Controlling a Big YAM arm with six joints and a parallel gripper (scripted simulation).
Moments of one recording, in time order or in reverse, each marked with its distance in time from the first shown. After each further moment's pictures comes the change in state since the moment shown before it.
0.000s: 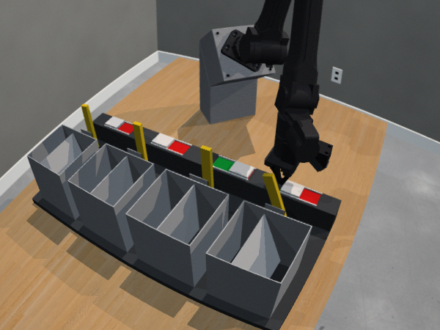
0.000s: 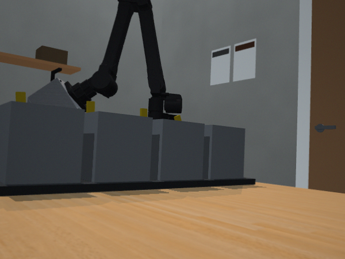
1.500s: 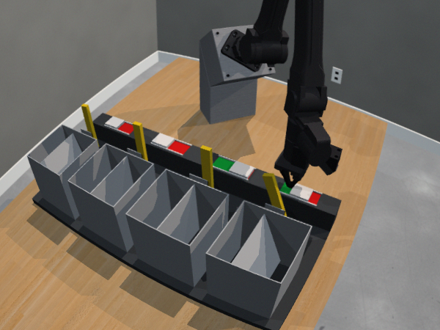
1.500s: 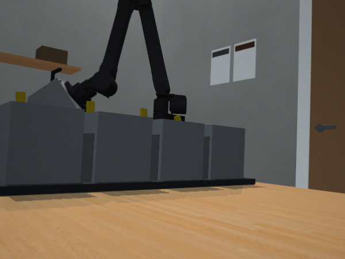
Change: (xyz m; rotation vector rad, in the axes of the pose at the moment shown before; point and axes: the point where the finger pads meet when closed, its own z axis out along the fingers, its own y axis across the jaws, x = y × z) arm -0.024 0.000 0.000 -0.001 -0.002 0.000
